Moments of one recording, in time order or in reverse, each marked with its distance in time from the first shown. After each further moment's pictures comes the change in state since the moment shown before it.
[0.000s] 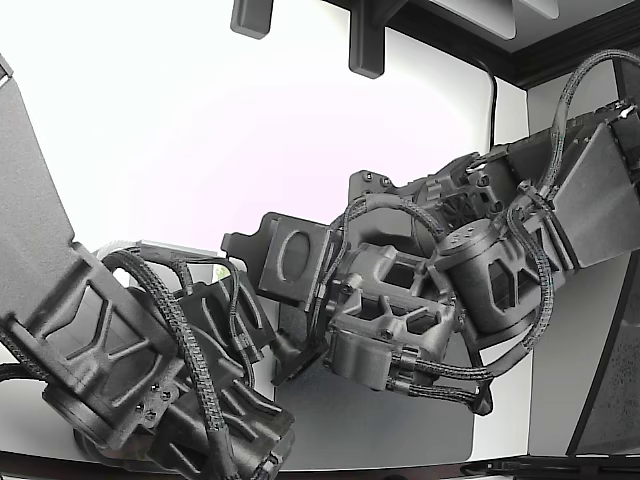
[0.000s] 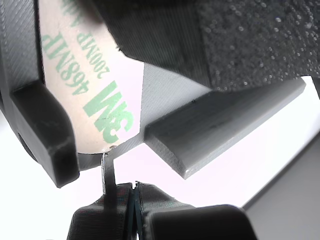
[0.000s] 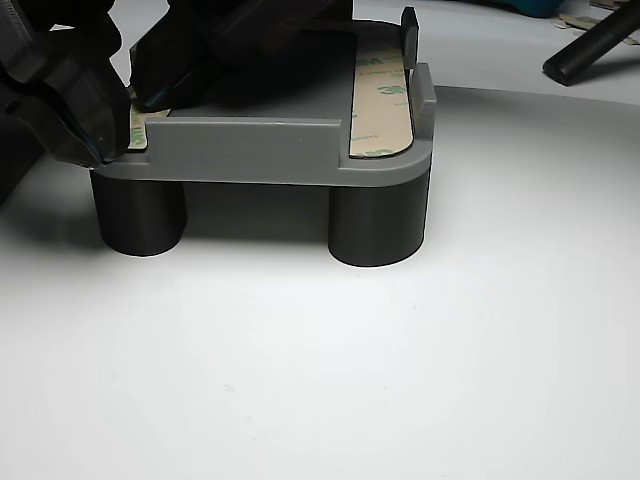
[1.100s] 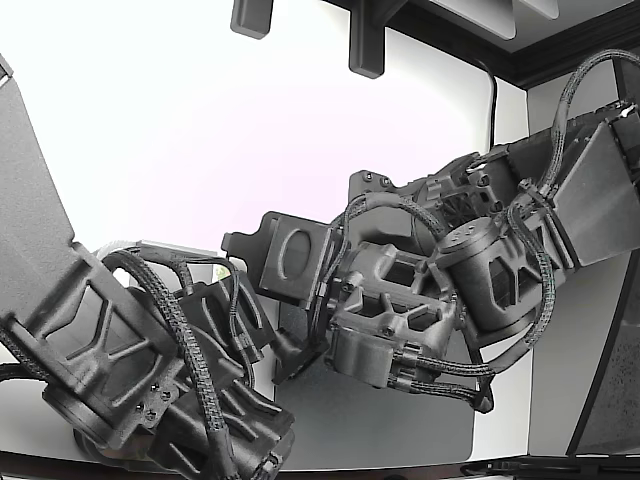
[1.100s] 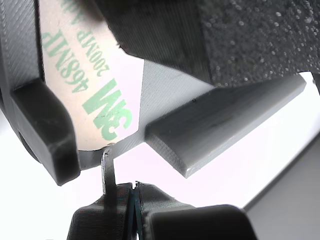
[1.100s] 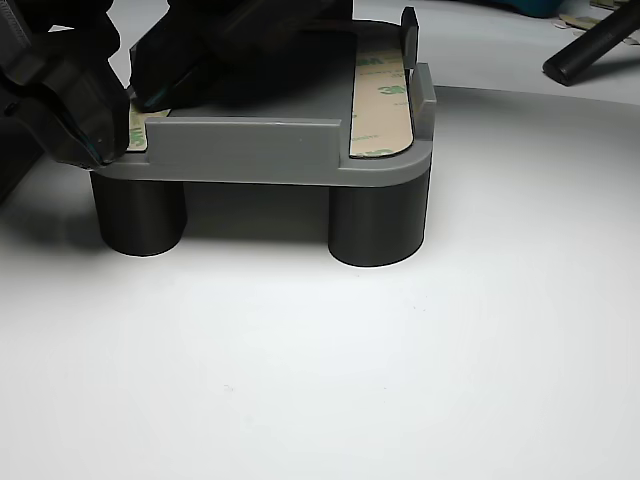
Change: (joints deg) arm -0.3 0.7 0.7 -0.5 -0.4 -0.1
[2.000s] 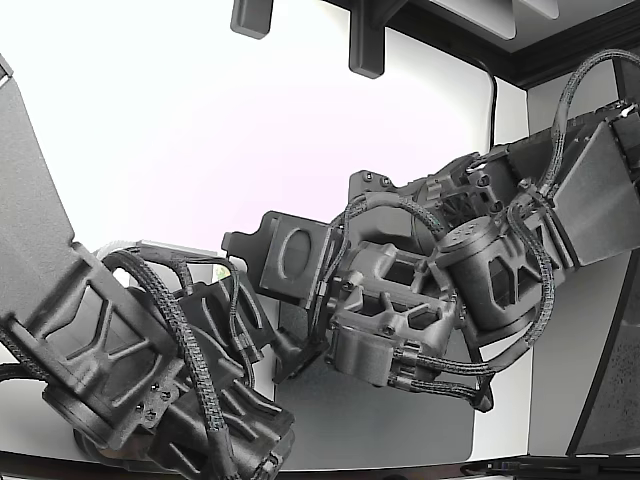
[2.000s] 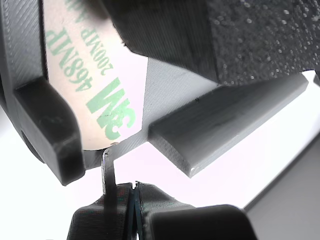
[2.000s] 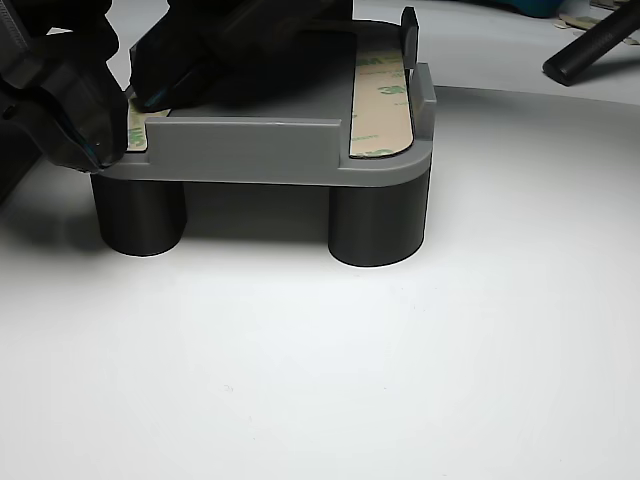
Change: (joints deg) arm 0.0 0.2 0.6 -0.4 0.0 0.0
